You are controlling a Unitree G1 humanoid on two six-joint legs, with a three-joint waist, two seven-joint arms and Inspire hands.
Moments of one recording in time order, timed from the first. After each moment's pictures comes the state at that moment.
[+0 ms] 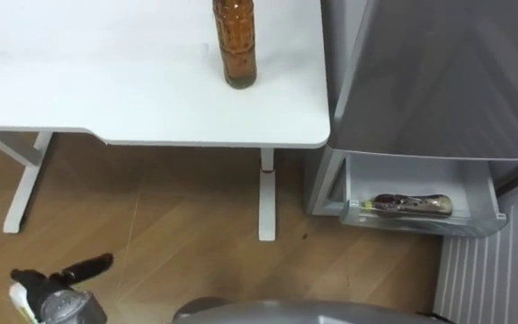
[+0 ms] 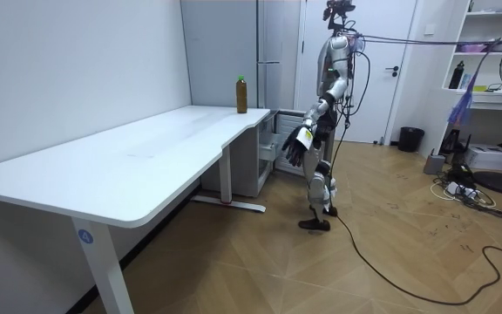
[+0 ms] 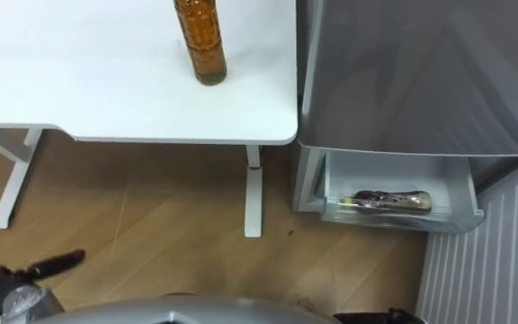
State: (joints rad) left arm 0.22 0.18 0.33 0.55 -0.27 0.06 0.61; right arm 0.11 -0.26 0.02 1.25 0.22 0.09 0.00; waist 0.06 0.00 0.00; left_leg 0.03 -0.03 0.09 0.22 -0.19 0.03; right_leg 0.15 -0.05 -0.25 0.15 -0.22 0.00
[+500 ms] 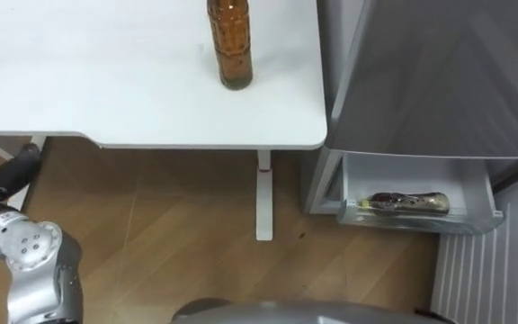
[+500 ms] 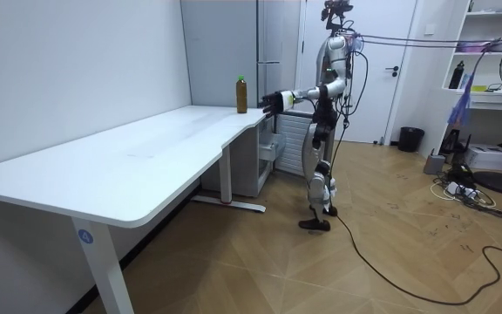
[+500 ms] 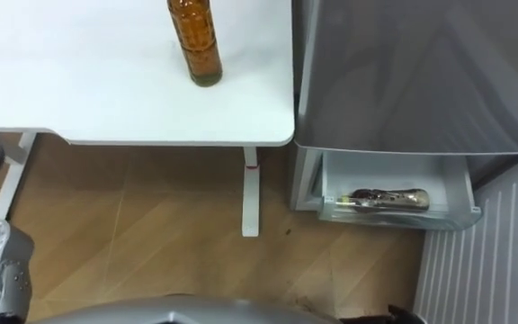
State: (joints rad) left arm 0.22 0.18 0.31 -0.01 -0.22 -0.06 0.76; right arm 0.14 -0.26 0.02 1.20 0.13 0.06 0.01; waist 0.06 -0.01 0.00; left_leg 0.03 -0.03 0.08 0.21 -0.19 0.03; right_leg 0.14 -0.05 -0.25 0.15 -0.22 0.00
